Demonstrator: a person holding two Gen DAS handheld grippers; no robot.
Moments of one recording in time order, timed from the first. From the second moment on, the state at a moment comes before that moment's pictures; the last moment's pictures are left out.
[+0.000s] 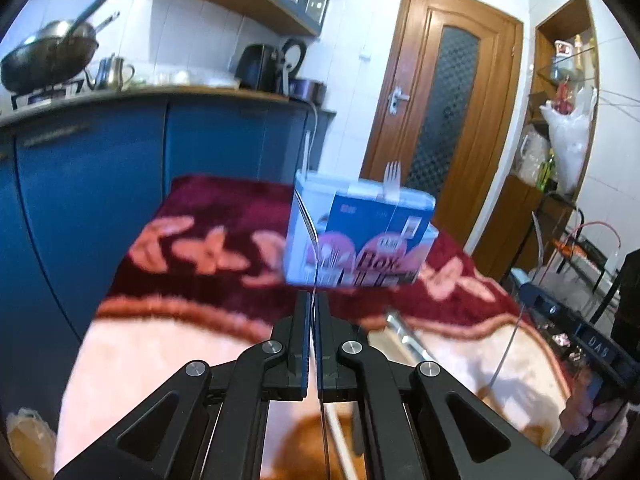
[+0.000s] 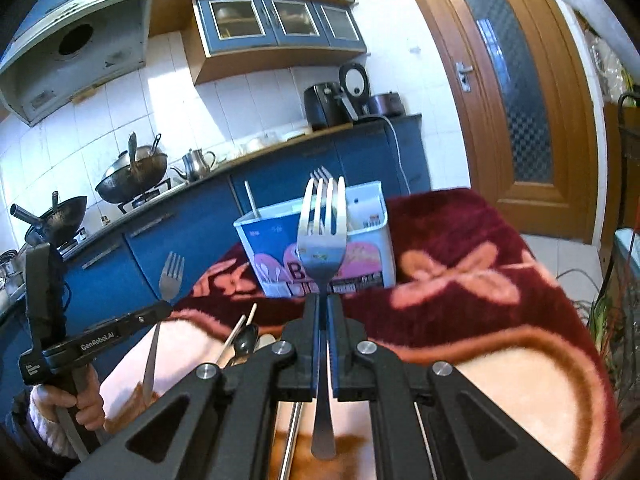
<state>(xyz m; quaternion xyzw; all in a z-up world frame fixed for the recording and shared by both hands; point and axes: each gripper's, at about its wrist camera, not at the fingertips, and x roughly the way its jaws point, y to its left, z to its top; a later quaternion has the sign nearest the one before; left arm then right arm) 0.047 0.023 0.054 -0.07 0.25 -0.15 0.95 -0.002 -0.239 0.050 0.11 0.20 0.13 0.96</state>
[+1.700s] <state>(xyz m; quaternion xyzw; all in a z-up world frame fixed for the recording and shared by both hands) 0.213 -0.023 0.092 -0.08 0.06 -0.09 0.99 0.120 -0.253 0.119 0.08 0.14 0.10 0.98</state>
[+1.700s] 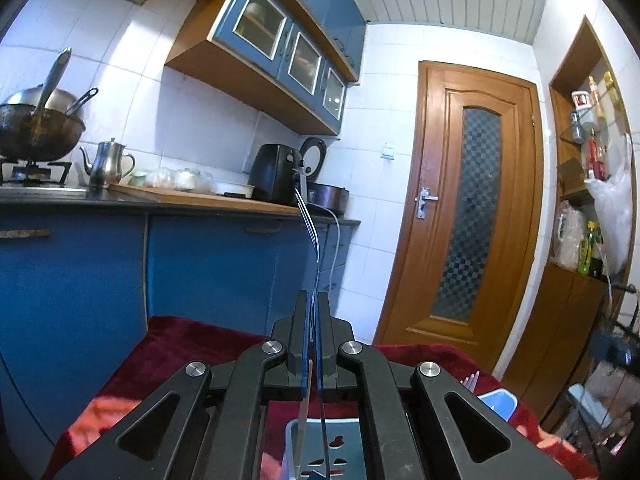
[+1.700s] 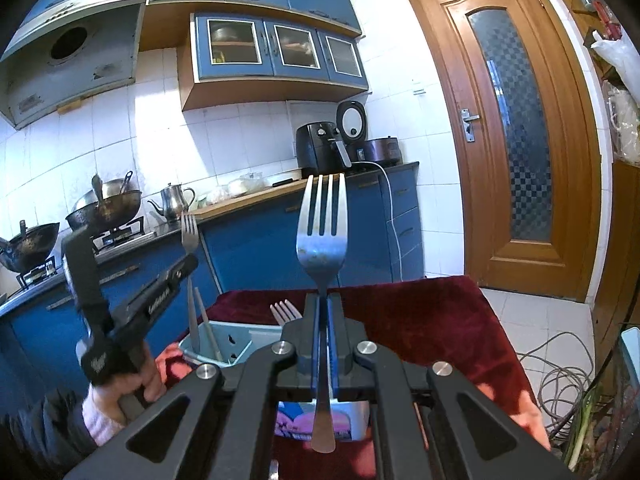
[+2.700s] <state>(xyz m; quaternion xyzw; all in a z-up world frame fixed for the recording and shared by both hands) 0.208 -0.028 0.084 -0.07 0.08 -0.10 0.99 0.187 -0.225 0.080 0.04 0.21 0.10 0.97</state>
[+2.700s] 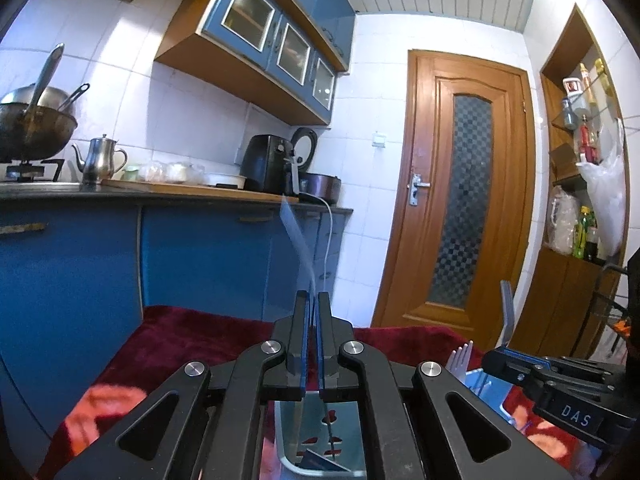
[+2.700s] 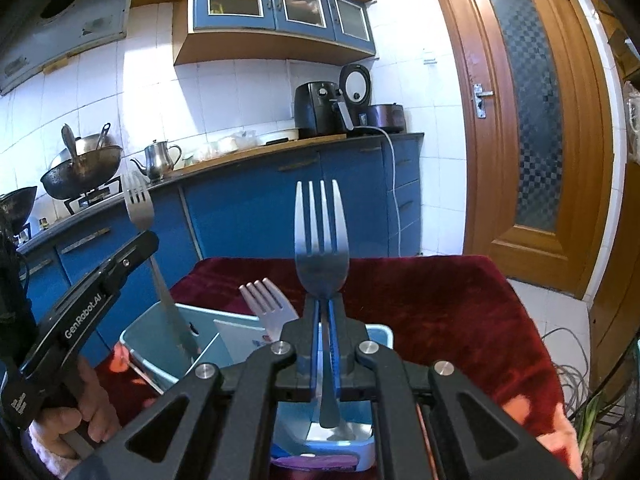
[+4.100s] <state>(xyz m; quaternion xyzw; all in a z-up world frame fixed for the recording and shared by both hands) 0.079 -0.012 0.114 -0.03 0.22 -0.15 0.96 0.054 -0.238 0.098 0.11 0.23 0.10 0.96</state>
